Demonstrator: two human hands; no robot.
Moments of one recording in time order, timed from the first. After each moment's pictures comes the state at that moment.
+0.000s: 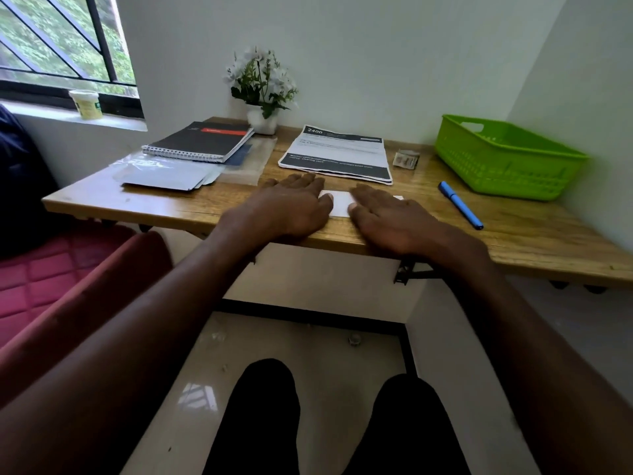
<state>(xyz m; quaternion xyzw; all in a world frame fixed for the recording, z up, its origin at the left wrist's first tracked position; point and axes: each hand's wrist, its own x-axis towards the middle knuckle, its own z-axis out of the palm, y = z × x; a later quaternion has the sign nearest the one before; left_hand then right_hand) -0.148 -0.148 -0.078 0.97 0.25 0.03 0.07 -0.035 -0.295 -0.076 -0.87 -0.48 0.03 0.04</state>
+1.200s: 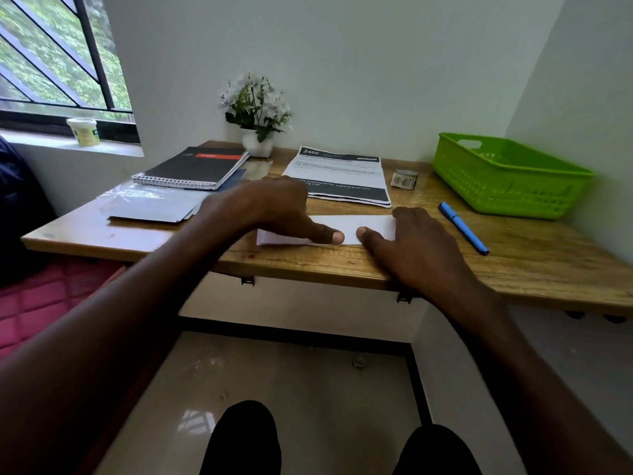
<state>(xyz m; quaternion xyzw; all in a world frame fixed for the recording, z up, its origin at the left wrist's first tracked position) -0.140 -0.132 -0.027 0.97 0.25 -0.04 0.05 -0.031 -0.305 -0.080 -0.92 -0.35 -0.08 0.17</state>
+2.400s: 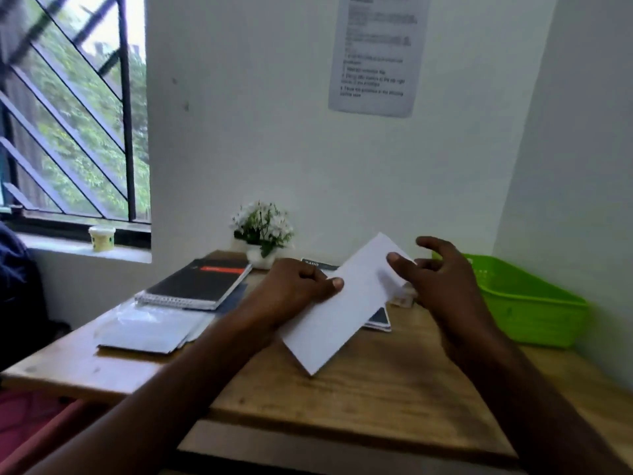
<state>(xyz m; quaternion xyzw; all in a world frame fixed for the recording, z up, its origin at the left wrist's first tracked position) -0.118 -0.116 -0.025 0.79 0.20 0.28 0.50 0.014 -0.286 -0.008 -0.69 -0.28 -0.01 0.67</state>
